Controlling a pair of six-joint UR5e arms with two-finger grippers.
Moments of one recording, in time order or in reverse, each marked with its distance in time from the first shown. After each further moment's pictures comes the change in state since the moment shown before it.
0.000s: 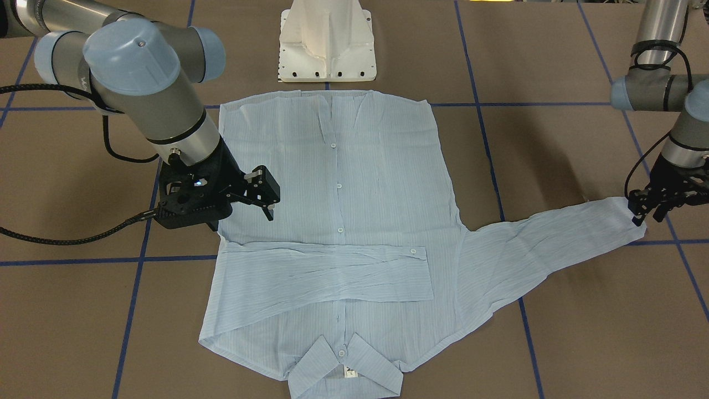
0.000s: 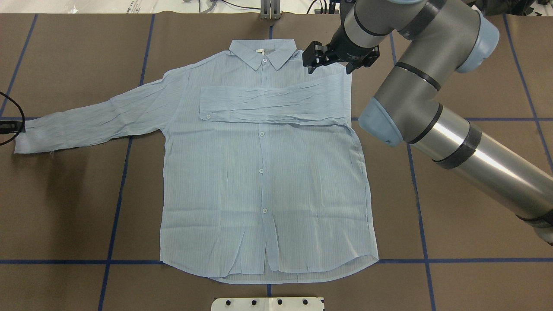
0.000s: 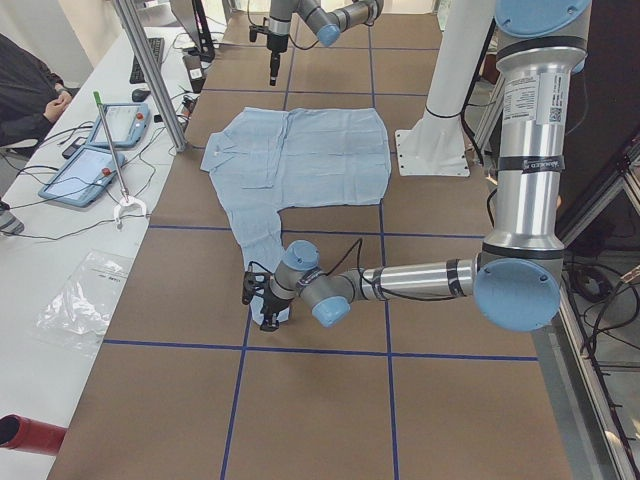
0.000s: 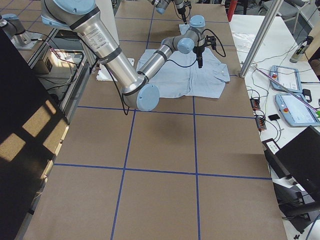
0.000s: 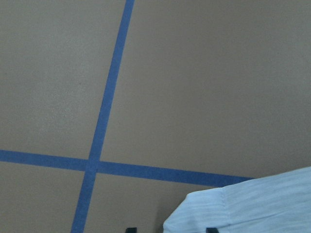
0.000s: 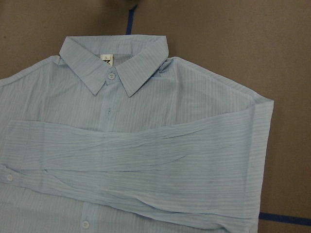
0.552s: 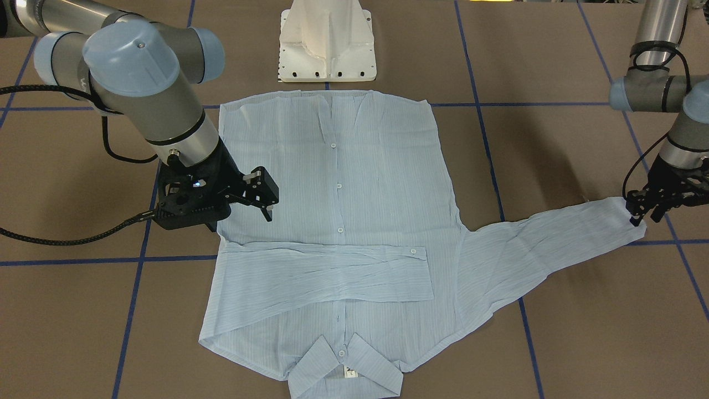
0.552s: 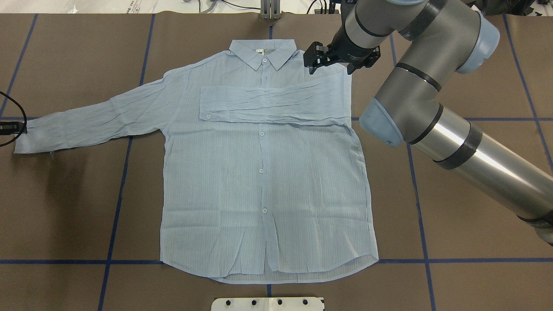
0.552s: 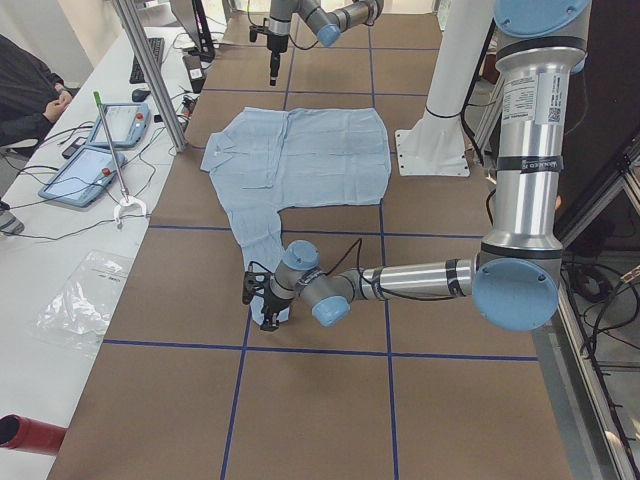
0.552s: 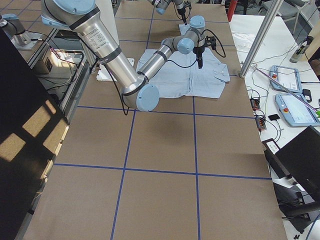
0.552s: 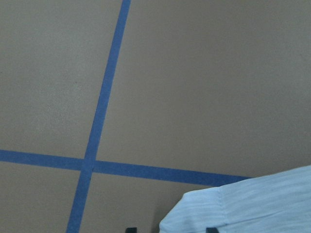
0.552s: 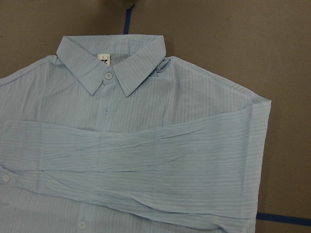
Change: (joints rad) left arm 0.006 -0.004 0.006 0.000 -0.002 -0.002; right arm 0.000 -0.005 0.000 0.000 -0.004 -0.001
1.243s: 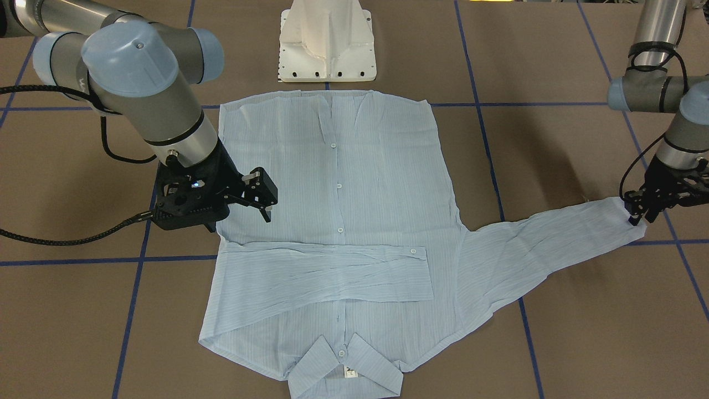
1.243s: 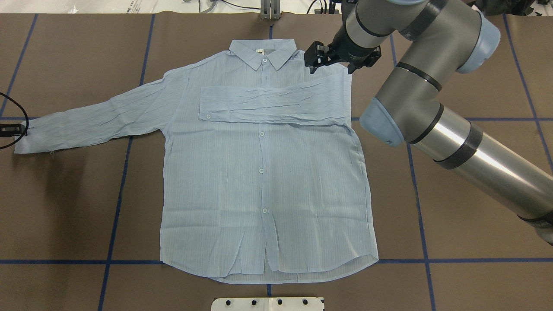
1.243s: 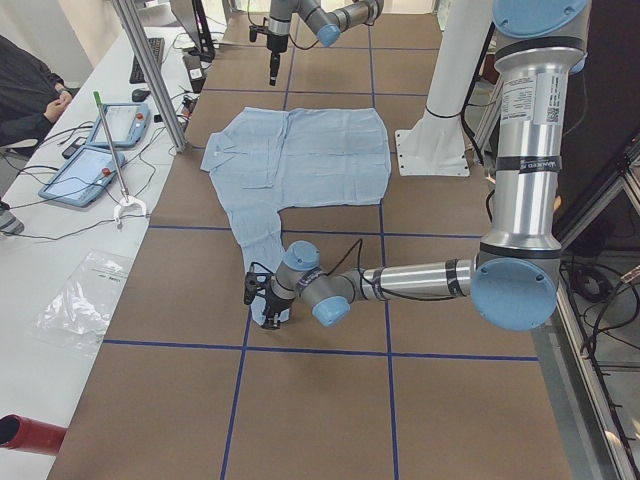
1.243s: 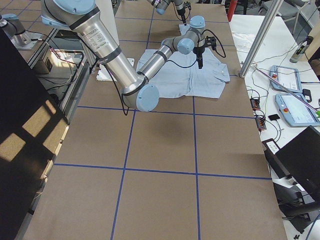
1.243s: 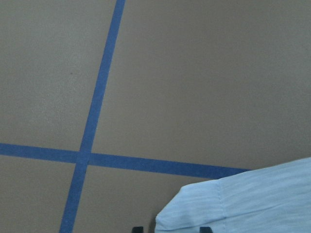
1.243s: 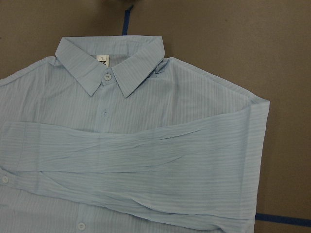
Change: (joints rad) left arm 0.010 0.000 0.004 -0.001 -0.002 -0.005; right arm 0.001 0.000 0.000 0.000 -0.001 0.001
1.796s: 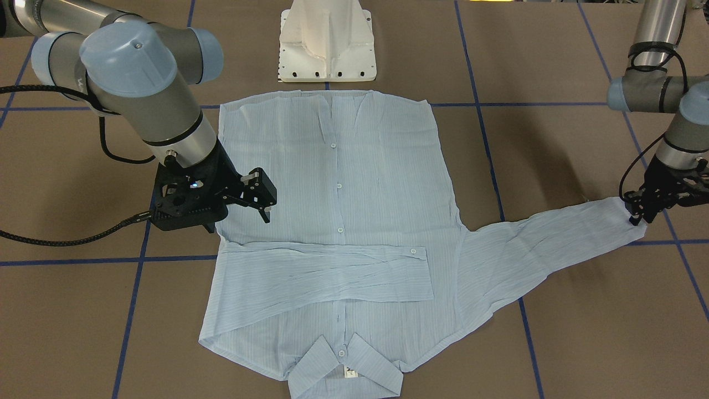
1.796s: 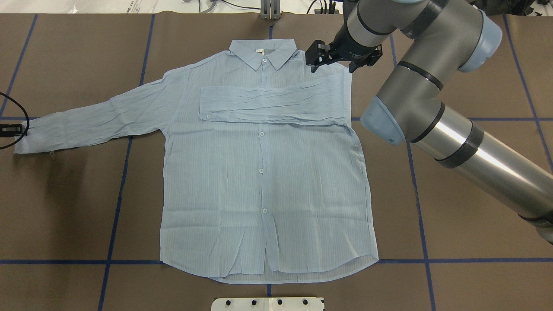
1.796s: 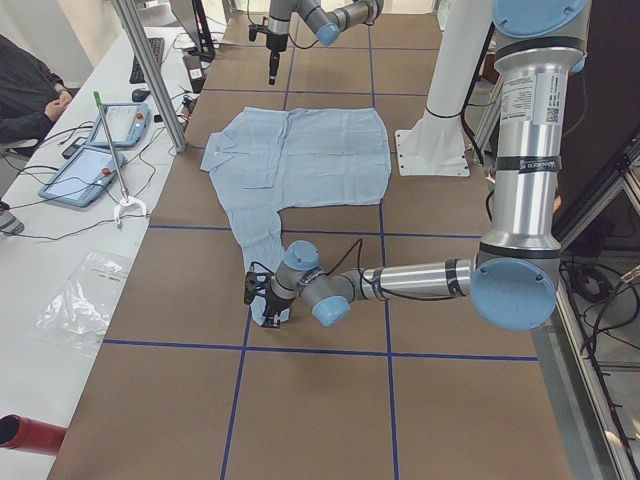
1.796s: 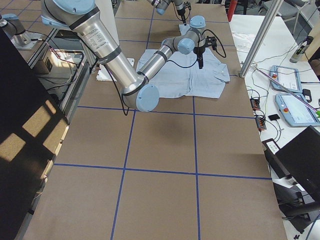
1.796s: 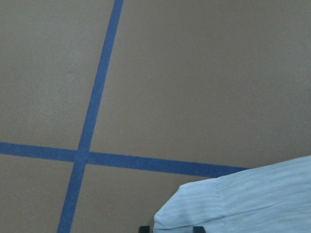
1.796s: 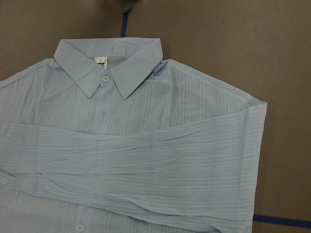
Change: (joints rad) left arm 0.001 -0.001 0.000 0.000 -0.002 0.000; right arm 0.005 -0.001 0.000 0.000 0.001 -0.001
